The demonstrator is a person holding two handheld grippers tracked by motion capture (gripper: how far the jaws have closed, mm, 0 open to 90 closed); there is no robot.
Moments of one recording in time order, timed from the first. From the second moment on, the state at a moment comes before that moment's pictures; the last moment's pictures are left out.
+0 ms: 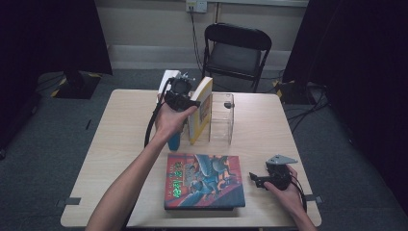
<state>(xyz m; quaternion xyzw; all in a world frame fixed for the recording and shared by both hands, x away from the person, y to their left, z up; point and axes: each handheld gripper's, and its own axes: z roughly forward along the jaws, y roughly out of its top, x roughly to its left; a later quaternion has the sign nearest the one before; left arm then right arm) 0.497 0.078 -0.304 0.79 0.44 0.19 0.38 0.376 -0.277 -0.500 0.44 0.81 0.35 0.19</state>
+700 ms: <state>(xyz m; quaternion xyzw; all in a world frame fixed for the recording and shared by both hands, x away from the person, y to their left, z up) 0.461 0.083 -0.342 0.75 0.42 0.25 0.45 0.376 -0.277 -0.500 0.44 0.81 0.35 0.19</state>
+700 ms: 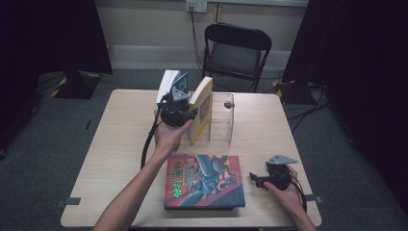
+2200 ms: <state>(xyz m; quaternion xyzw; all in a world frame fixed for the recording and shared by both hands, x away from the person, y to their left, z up) 0.481 0.051 -0.370 0.71 0.49 0.19 0.46 0.376 -0.277 -0.500 0.44 0.81 0.35 0.19</state>
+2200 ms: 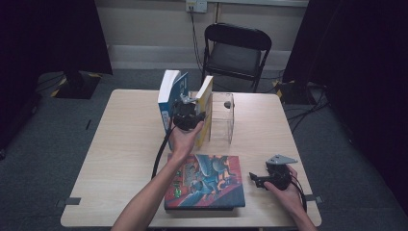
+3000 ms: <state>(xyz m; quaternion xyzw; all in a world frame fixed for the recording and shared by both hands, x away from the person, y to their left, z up) 0.476 0.049 -0.382 0.74 0.44 0.18 0.48 0.376 -0.277 -0.500 0.44 0.81 0.35 0.19</state>
